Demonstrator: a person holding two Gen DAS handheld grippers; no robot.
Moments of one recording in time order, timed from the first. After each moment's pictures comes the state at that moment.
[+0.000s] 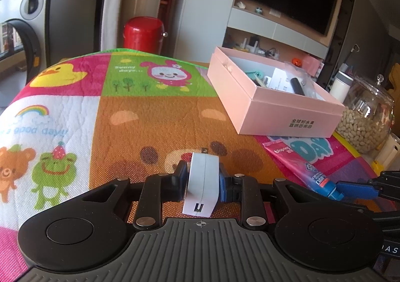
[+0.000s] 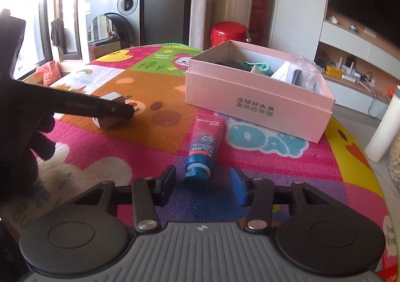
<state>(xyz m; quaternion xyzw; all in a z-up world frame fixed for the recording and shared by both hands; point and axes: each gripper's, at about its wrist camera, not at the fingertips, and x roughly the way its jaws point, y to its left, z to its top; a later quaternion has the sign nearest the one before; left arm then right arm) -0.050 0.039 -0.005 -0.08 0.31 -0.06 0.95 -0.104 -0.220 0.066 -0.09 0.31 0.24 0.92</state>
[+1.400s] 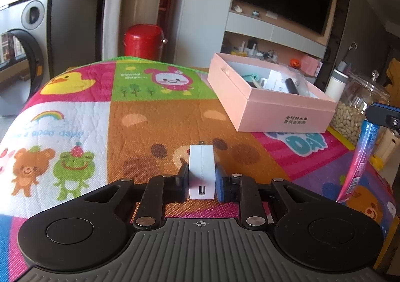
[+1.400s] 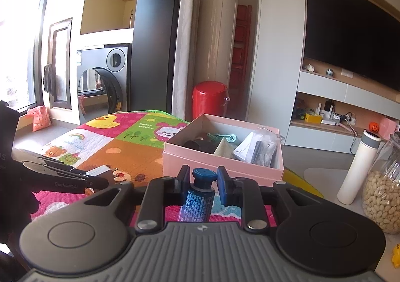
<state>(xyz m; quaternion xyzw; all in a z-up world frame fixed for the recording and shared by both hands) -0.079 0.042 0.006 -0.06 0.29 -0.07 0.95 -0.124 -0.255 0.131 -0.05 0.18 0.21 0.96</state>
